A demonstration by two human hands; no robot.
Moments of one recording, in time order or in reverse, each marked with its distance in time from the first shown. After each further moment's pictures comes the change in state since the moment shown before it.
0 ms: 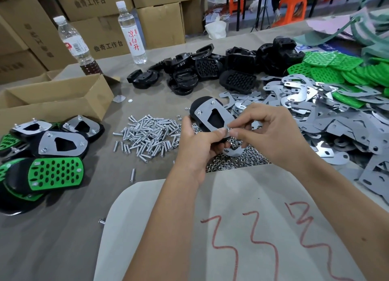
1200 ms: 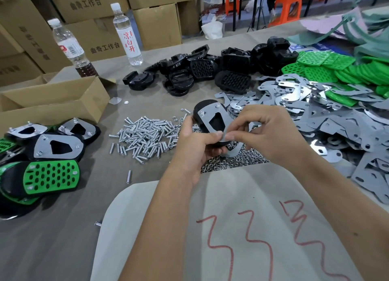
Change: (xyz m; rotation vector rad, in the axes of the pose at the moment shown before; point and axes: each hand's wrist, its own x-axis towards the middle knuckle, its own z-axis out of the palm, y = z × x) left_hand -0.003 0.006 0.002 0.074 -0.054 -0.048; right_hand 0.000 0.000 -0.009 -0.066 -0.069 -0.058
